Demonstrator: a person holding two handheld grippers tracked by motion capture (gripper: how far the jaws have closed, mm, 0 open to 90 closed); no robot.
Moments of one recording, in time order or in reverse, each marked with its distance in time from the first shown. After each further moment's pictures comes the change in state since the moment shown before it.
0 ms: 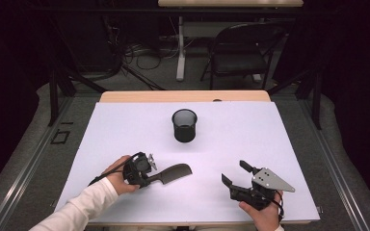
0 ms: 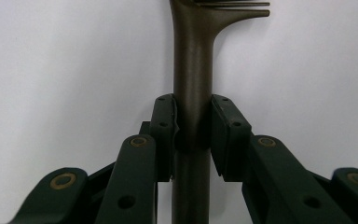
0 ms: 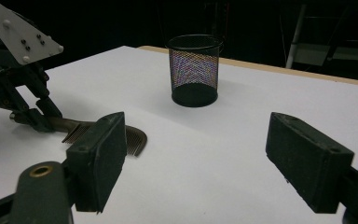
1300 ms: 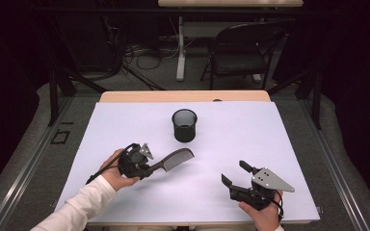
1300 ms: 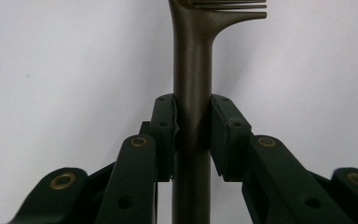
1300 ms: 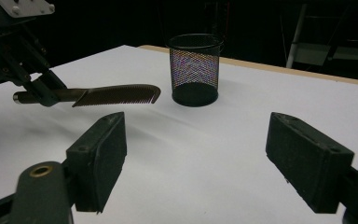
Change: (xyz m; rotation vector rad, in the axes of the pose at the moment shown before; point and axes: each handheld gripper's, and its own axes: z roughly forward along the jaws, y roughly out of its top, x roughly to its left) left arm 0.007 -0.001 -0.029 -0.199 0.032 -0.094; right arm 0.001 0.000 0.000 0.005 0.001 -0.001
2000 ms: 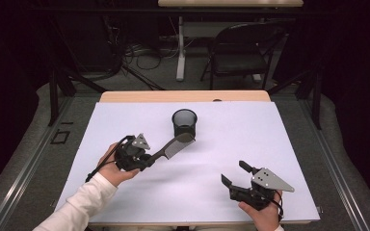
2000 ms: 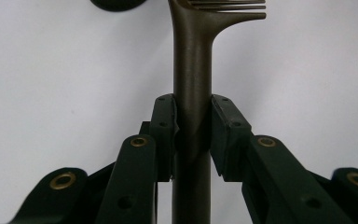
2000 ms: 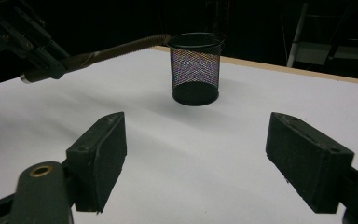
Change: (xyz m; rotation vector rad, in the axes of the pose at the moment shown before) left arm 0.005 0.007 -0.023 -0.177 0.043 -0.056; right arm 0.000 0.000 0.001 0.003 0.000 0.000
